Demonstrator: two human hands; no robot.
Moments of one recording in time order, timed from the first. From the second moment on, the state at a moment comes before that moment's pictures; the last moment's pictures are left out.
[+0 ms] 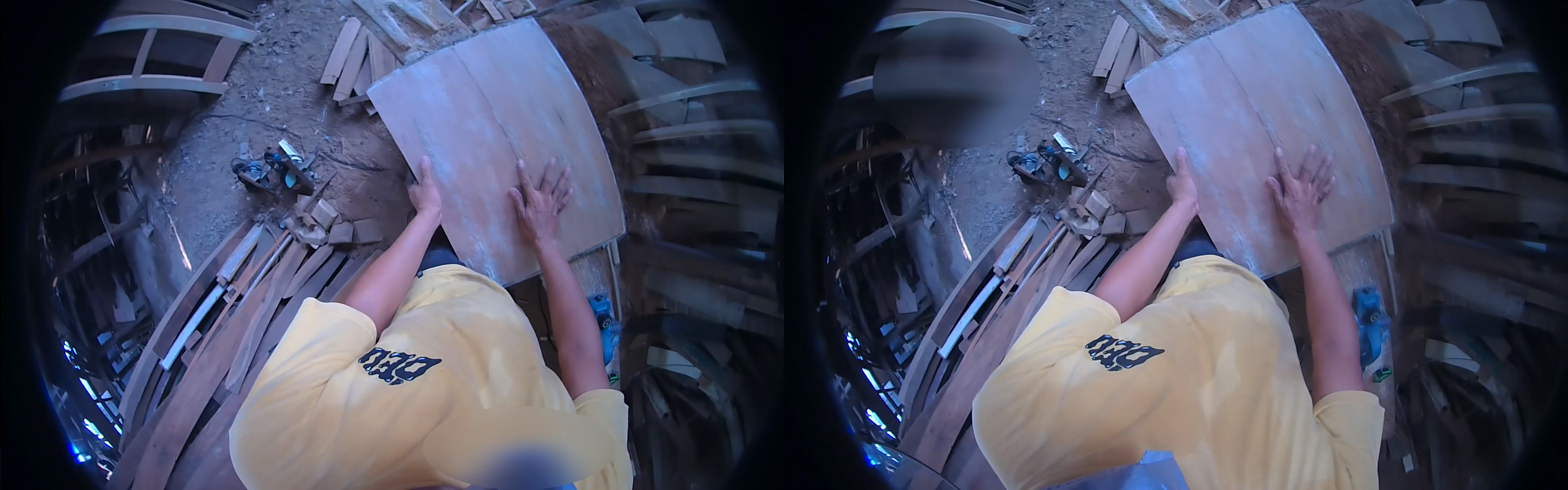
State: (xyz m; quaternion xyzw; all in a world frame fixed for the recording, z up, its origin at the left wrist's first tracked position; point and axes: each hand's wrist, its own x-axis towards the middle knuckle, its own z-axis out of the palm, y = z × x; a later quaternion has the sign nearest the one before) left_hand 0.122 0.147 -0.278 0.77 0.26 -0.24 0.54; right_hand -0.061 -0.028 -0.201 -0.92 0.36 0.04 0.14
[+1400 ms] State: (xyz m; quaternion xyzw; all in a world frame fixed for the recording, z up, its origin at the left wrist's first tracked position) left_hand 0.093 0.195 -0.216 0.79 -0.49 -0.09 0.36; right_hand -0.722 0.047 -0.253 -0.41 0.91 -0.03 0.05
